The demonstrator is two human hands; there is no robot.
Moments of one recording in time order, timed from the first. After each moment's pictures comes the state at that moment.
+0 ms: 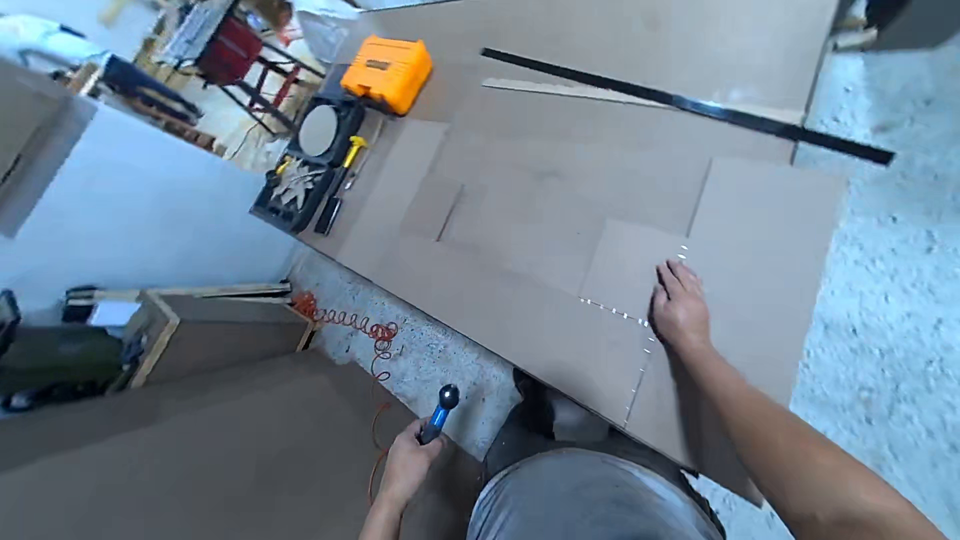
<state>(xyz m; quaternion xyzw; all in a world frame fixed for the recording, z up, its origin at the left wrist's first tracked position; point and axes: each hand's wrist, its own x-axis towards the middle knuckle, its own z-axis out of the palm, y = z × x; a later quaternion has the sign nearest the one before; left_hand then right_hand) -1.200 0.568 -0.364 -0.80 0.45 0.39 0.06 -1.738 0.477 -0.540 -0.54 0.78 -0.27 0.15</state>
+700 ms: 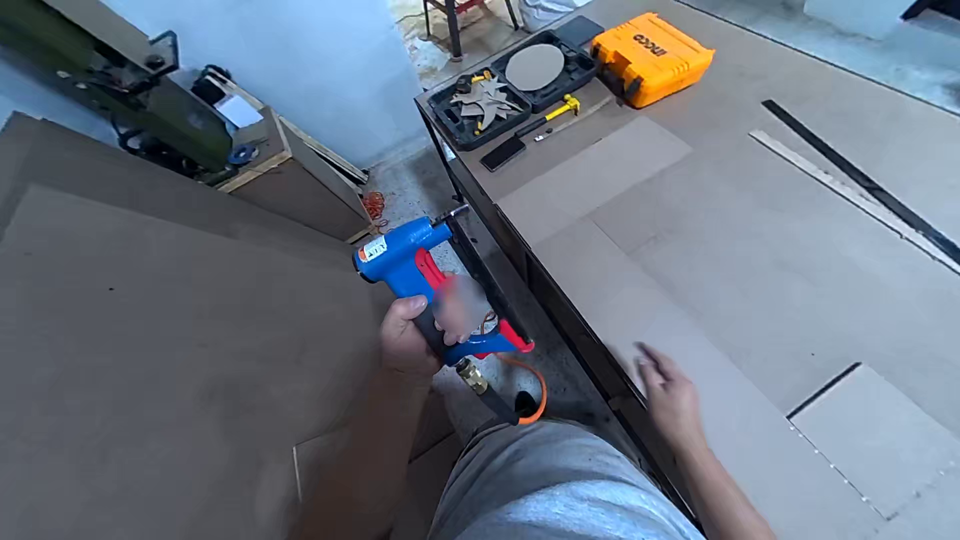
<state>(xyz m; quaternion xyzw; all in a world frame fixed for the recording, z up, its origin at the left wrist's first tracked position) -0.949 0.455 -0.242 -0.21 0.30 0.63 -0.68 -1.331 0.423 -0.404 -0.64 0.61 -0.28 0.36</state>
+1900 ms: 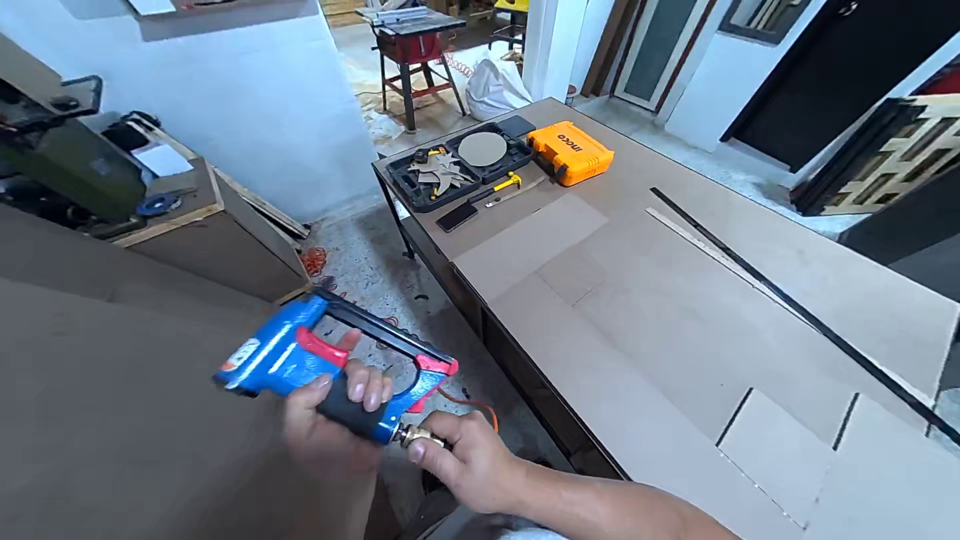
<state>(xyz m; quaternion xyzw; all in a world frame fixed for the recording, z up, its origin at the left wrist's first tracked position) -0.930 0.472 -0.222 -0.27 0.22 0.45 -0.82 -1.111 0.448 -0.267 -0.74 0.19 -0.29 0.58</state>
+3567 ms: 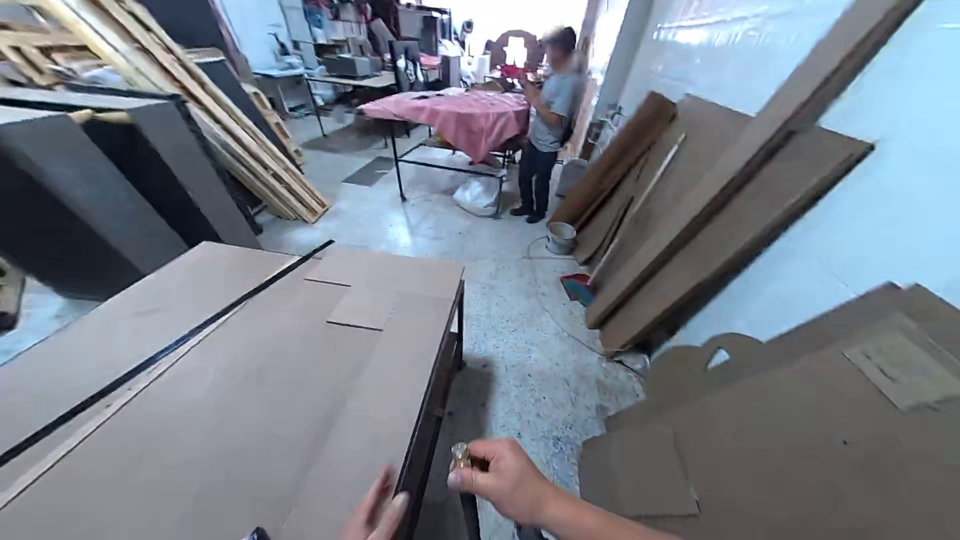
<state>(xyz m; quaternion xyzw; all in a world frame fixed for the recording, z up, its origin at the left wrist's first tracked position) -1.045 0.144 -0.340 0.09 0.80 0.55 0.20 -0.994 0.415 -0.285 0.00 0.82 -0.57 0.06</state>
